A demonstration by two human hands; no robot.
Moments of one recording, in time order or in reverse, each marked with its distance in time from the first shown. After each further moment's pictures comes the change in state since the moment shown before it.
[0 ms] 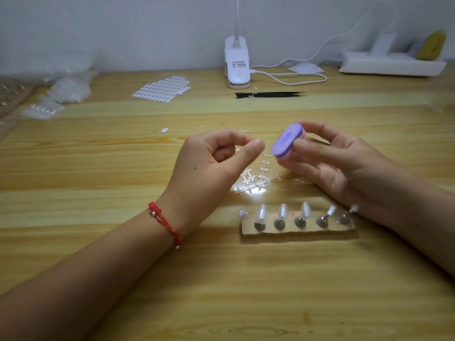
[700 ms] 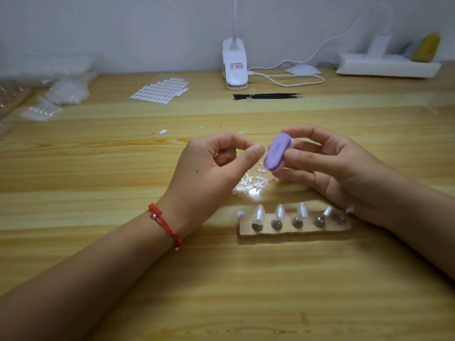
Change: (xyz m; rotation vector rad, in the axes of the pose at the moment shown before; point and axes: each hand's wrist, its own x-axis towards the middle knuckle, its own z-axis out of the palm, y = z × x) left_hand 0.000 0.002 0.001 0.052 -0.001 0.025; right_hand -0.001 0.001 0.001 -0.111 -0.070 0.000
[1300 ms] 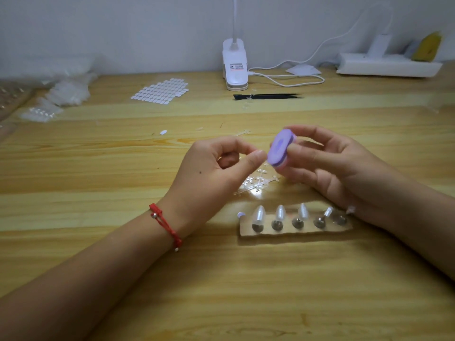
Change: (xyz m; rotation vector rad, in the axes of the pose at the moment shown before) left_hand 0.000 -0.001 0.000 -0.006 -0.064 -0.010; right_hand 0.000 0.000 0.001 0.044 0.013 -0.008
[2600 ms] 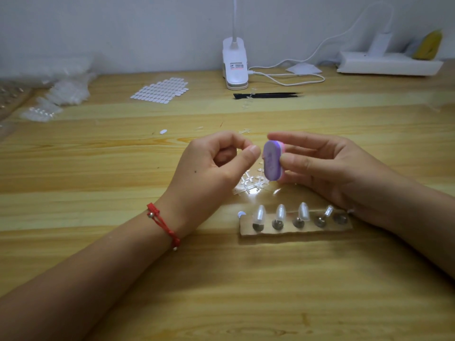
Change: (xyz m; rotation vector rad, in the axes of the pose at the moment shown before) left_hand 0.000 -0.001 -0.003 -0.034 -0.055 -0.029; right_hand -0.002 0.001 0.001 -0.160 -0.083 0.013
